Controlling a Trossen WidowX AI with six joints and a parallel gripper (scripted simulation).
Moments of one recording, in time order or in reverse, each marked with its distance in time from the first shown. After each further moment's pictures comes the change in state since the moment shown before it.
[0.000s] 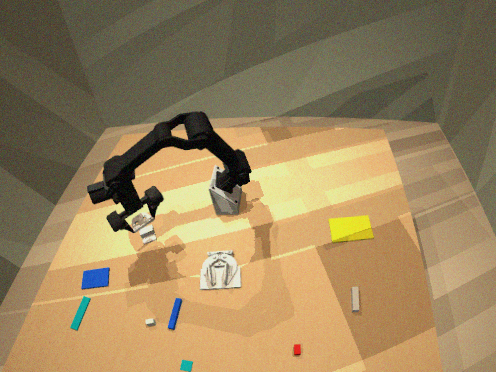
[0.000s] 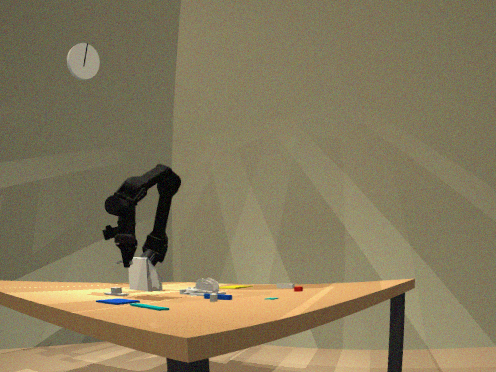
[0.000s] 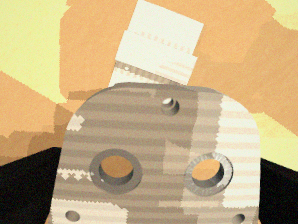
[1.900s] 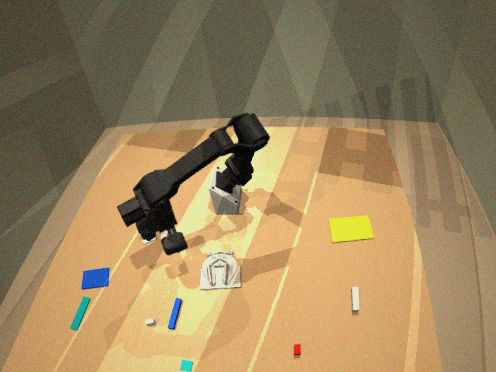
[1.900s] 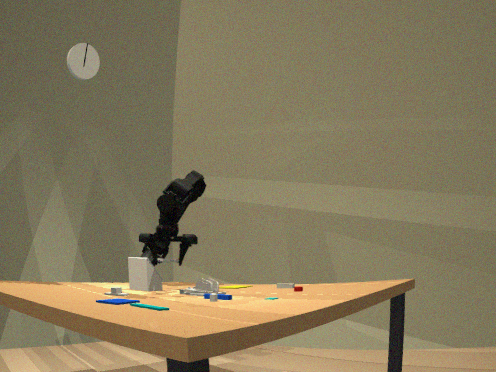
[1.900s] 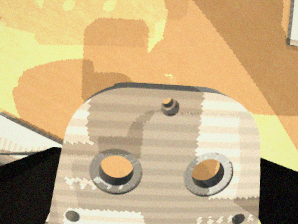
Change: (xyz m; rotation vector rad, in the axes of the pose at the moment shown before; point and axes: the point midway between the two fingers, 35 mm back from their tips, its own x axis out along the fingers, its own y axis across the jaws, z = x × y) arm -0.012 -0.046 -0.136 -1.305 -0.016 0.010
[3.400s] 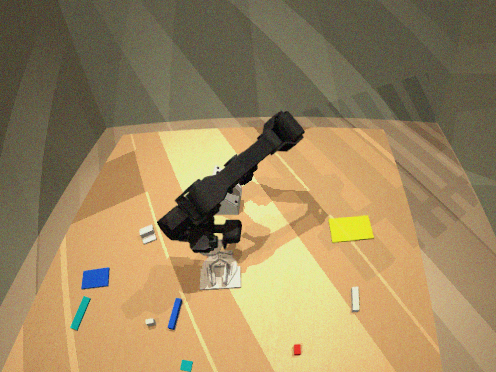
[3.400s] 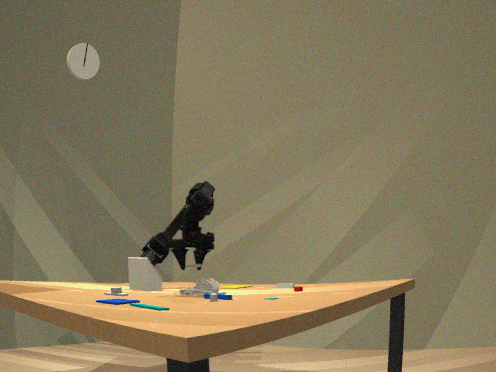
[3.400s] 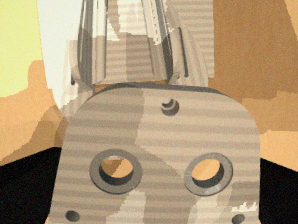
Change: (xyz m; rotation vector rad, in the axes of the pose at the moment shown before) arm 0.012 0.059 -0.091 -1.044 0.023 0.033
